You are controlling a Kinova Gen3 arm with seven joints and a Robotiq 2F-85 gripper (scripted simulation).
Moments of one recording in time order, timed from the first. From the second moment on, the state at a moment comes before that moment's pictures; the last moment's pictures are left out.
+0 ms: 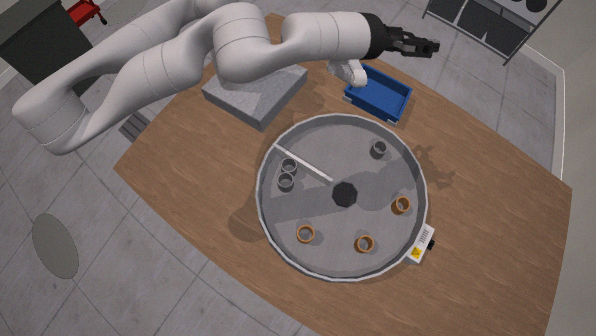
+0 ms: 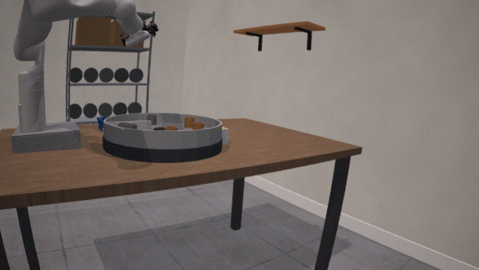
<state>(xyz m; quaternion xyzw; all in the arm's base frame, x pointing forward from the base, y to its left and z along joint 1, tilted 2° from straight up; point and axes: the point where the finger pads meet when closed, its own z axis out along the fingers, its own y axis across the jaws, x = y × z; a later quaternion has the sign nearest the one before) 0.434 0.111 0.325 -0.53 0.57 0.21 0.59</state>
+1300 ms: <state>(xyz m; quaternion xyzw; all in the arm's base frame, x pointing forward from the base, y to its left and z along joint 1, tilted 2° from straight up) 0.433 0.093 0.324 -0.59 0.67 0.15 0.42</state>
